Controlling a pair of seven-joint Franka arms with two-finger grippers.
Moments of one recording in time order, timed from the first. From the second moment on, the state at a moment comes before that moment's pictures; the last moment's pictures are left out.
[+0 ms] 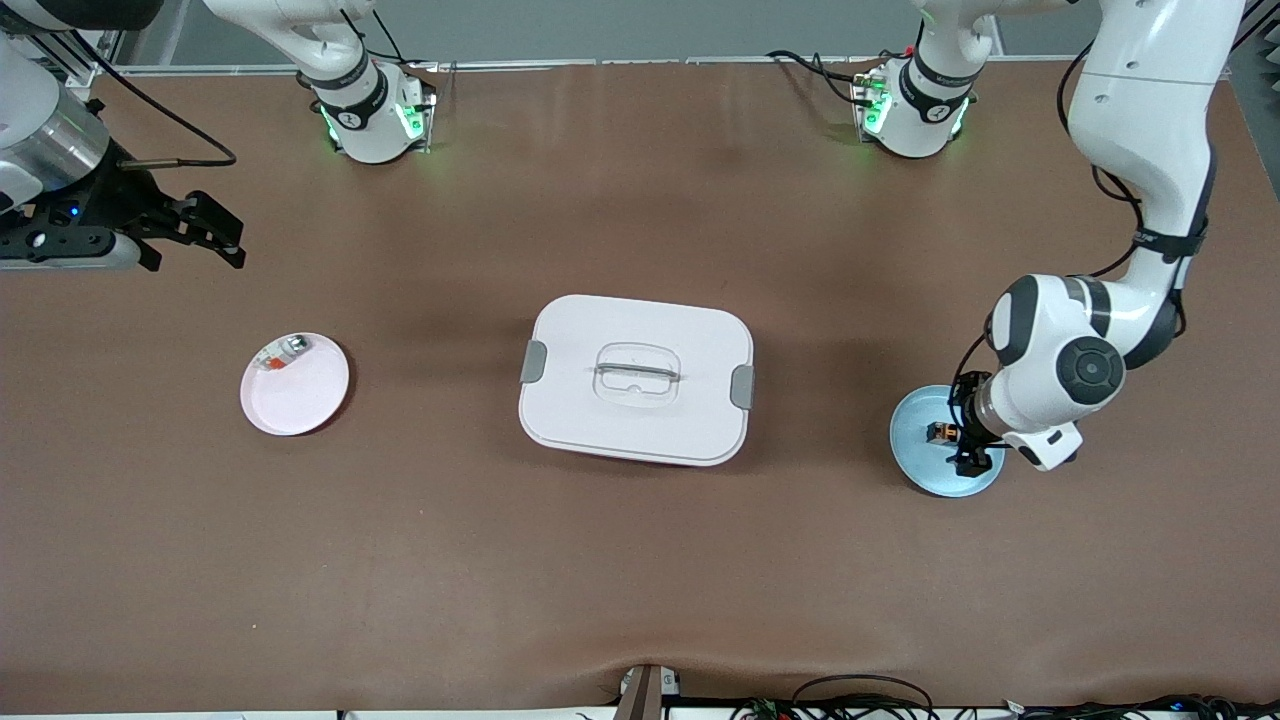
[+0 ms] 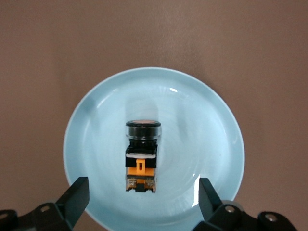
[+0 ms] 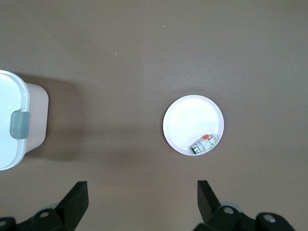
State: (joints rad) left arm 0.01 0.52 -0.10 -1.83 0.10 2.29 -1.53; right arm 0.01 -0.15 0.08 -1.81 0.02 1.71 0.07
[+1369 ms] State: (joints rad) left arm 0.02 0.47 -0.10 -1.80 0.01 2.23 -0.15; right arm 0.01 -0.14 0.08 -1.79 0.04 1.59 0.07
